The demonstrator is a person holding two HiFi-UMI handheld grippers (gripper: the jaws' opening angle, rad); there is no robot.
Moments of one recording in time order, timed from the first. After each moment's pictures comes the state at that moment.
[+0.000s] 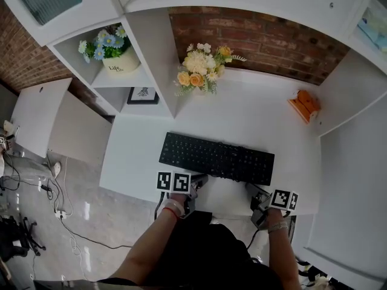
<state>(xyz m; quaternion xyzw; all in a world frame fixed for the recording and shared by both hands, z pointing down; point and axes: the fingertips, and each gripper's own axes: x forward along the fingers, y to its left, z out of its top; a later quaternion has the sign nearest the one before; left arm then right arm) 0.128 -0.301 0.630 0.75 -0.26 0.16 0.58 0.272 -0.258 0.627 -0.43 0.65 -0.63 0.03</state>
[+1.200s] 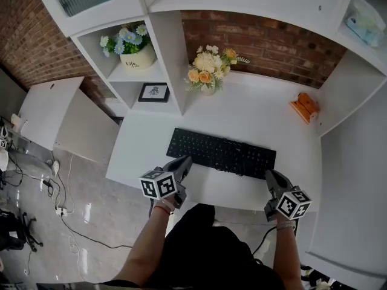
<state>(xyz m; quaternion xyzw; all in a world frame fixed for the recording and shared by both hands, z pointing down) 0.049 -0.338 0.552 0.85 -0.38 0.02 0.37 0.322 -0.272 0.540 -0.53 0.79 -0.30 -0.02</state>
